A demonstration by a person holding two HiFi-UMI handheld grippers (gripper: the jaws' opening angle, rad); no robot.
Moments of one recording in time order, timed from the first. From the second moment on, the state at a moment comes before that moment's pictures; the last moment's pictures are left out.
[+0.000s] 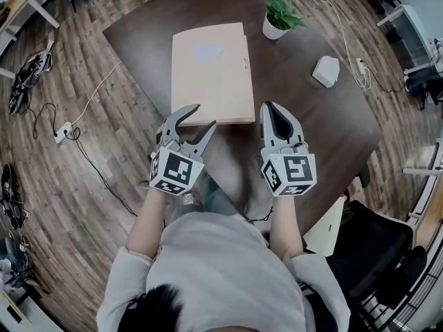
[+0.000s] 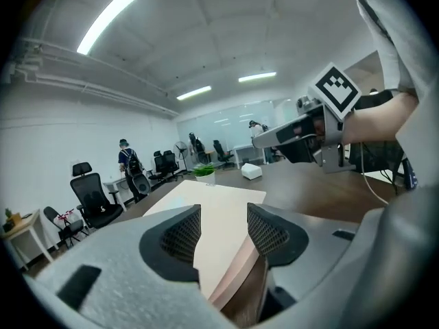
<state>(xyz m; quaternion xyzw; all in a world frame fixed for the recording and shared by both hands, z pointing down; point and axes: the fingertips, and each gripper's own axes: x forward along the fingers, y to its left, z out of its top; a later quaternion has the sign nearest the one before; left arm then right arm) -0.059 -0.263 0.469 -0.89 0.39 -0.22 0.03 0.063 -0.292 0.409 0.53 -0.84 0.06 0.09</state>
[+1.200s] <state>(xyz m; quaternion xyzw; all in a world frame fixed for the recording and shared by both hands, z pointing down) -0.023 -0.288 0.543 -0.84 0.36 -0.38 0.15 0.093 -0.307 0.460 0.54 -0.83 0.10 0.12</state>
